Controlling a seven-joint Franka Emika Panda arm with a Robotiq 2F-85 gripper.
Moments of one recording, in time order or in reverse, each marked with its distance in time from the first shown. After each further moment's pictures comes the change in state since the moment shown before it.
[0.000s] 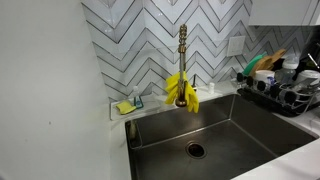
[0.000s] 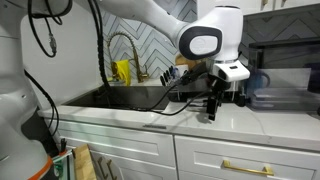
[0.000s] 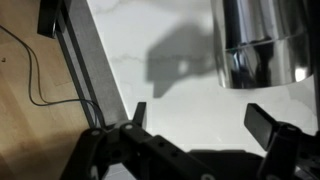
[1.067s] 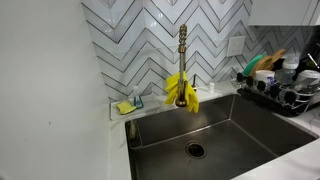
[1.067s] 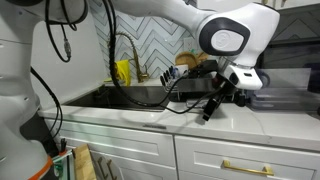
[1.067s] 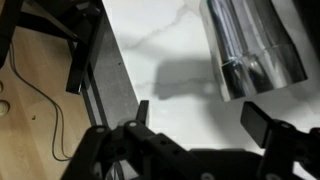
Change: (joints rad) arm -0.072 0.118 -0.021 0.206 0.137 -0.380 -0.019
